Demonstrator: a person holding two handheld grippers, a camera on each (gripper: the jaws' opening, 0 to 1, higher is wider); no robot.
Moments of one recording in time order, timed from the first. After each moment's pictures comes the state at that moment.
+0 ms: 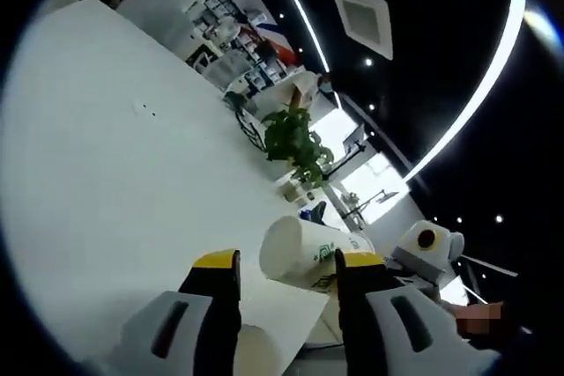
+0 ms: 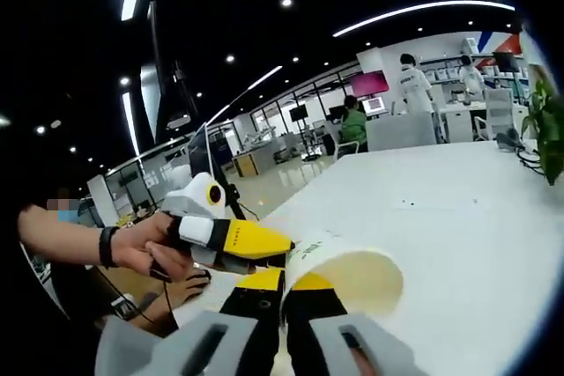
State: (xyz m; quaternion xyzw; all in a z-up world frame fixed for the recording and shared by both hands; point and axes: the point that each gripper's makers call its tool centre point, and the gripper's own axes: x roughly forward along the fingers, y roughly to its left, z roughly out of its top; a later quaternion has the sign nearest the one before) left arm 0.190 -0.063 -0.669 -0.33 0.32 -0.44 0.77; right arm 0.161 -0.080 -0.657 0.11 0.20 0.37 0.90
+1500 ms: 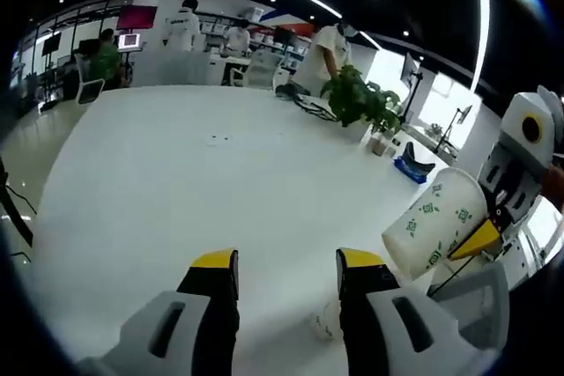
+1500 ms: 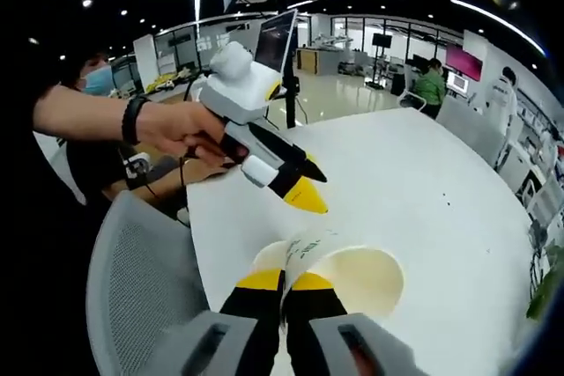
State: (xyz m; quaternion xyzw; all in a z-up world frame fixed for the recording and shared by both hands) left arm 0.202 0.014 -0.717 -0.06 0.31 -0.33 0.89; right arm 0.106 -0.058 -0.688 -0.21 0.35 0.50 0.76
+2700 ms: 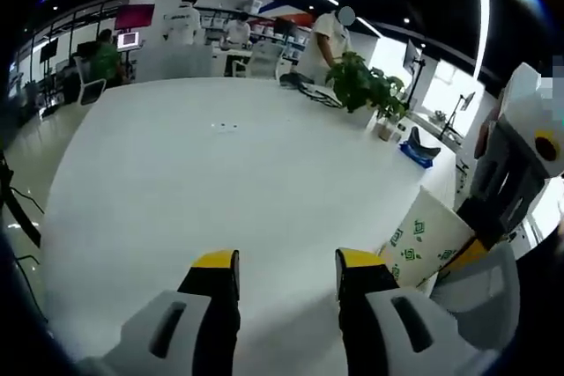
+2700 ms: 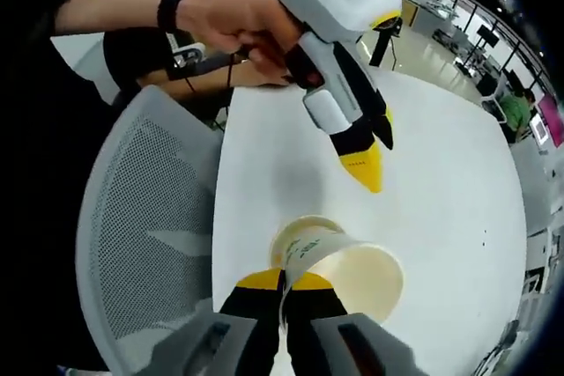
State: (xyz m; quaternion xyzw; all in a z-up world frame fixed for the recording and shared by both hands) left arm 0.196 0.035 -0.734 -0.03 0.33 -0.33 0.89; right arm 0.085 -0.046 -0.733 -0.41 0.42 0.58 0.57
